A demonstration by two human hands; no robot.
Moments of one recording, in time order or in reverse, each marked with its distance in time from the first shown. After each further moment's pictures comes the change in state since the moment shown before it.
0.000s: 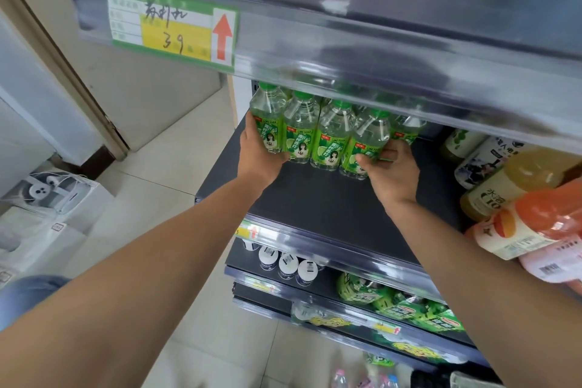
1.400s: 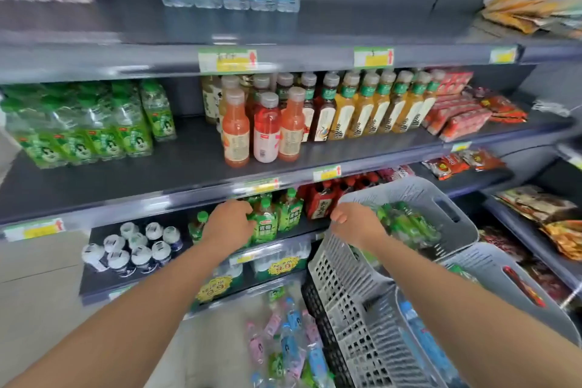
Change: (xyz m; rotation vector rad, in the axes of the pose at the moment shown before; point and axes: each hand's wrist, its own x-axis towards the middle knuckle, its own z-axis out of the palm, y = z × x) left_hand -0.356 0.098 0.133 0.746 -0.702 0.513; right_hand -0.274 0.127 -0.377 -0.627 -0.150 0.347
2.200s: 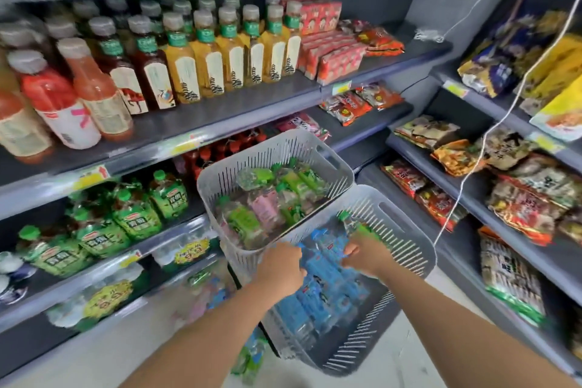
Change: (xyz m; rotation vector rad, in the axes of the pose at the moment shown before) left_hand -0.049 0.293 0.246 0.155 -0.509 0.364; right_hand -0.077 0.335 -0.016 0.062 -0.209 0.412
